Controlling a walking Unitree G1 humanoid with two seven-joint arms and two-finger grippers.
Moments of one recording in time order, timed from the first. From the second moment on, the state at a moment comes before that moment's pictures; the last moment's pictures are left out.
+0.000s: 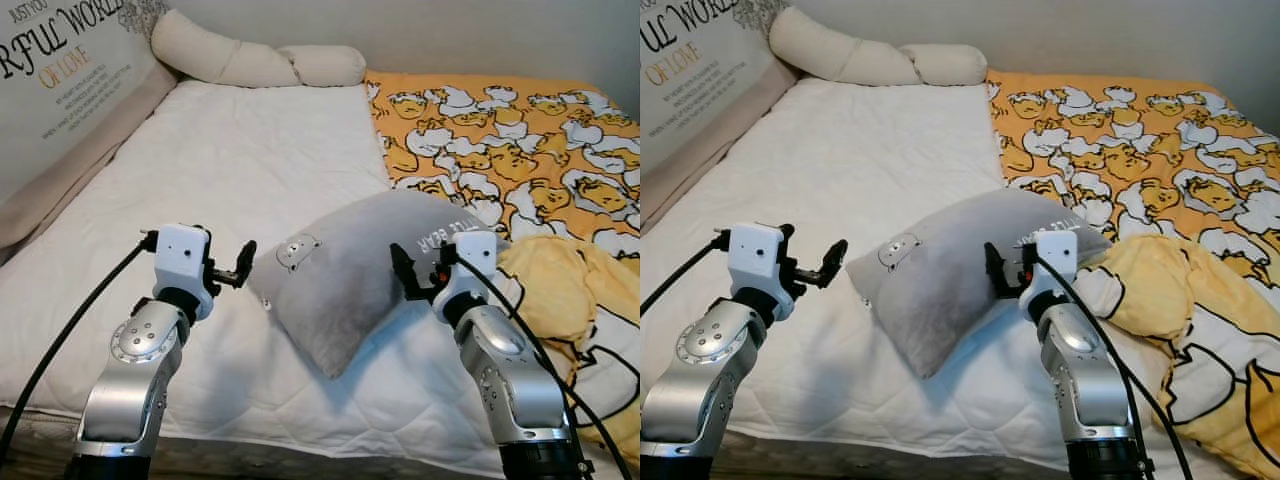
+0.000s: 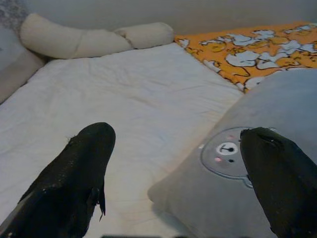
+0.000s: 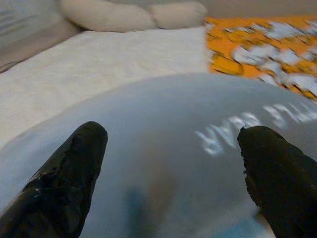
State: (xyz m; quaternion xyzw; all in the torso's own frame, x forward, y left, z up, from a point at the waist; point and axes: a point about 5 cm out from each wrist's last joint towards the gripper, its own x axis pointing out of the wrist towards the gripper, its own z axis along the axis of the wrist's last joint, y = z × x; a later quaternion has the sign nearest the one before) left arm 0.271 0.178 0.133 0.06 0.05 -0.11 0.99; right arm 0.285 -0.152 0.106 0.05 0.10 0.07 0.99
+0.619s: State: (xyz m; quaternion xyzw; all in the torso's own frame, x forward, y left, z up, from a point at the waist) left arm 0.244 0.176 0.137 0.07 0.08 -0.23 0.97; right arm 0.281 -0.149 0.096 0.27 0.22 0.05 0.94
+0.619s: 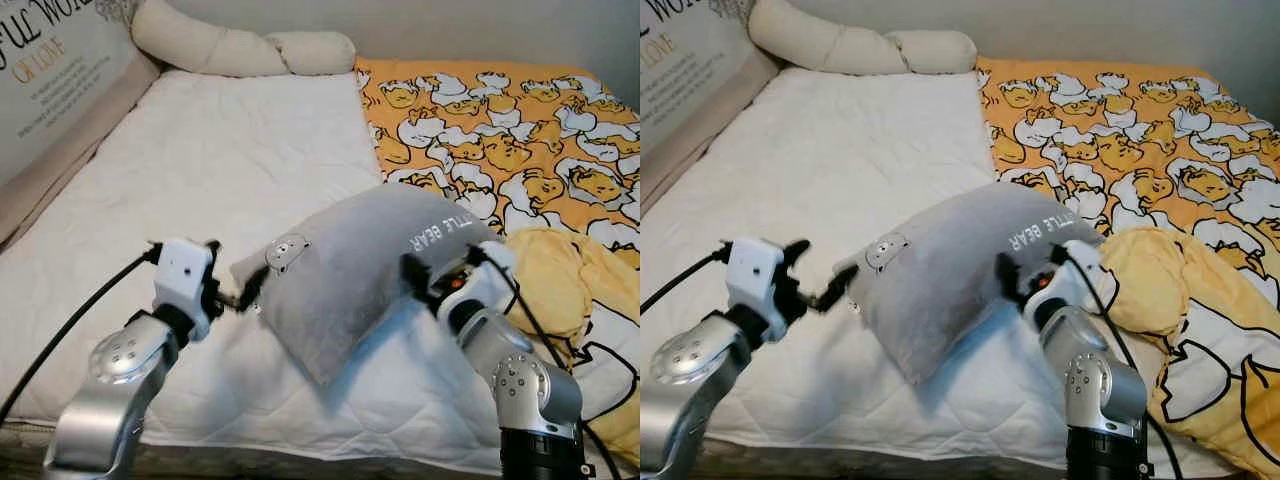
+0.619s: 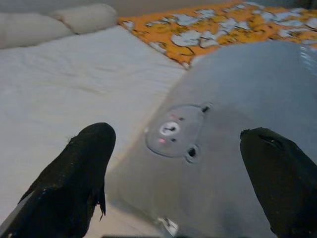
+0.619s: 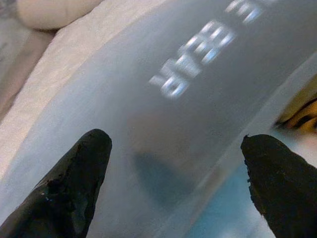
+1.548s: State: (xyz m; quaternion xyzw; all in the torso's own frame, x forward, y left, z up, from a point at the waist) left arm 0.223 0.170 0.140 0.08 0.14 -0.36 0.92; right arm 0.334 -0.109 0.055 0.40 0.34 0.00 0.85
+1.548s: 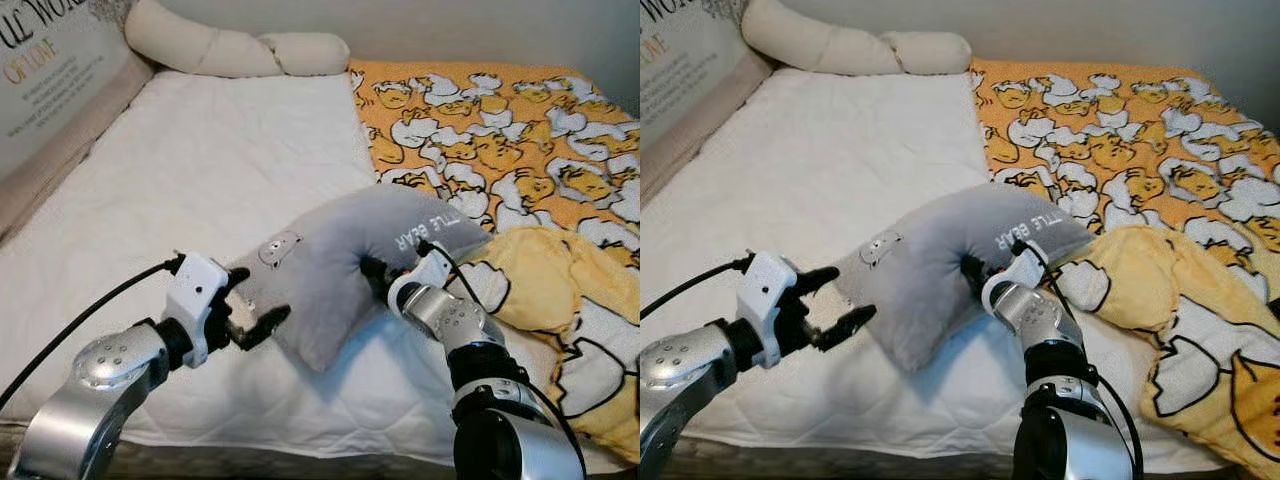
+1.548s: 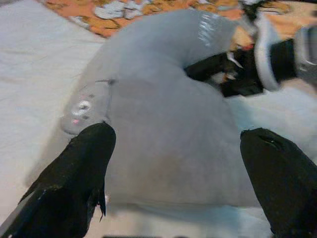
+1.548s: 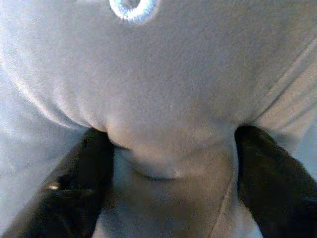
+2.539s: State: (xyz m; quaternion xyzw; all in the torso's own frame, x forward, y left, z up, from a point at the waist) left arm 0.209 0.168 0.143 0.04 0.14 -0.33 0.93; right arm 0.334 -0.110 0.048 0.37 0.33 0.02 0.87
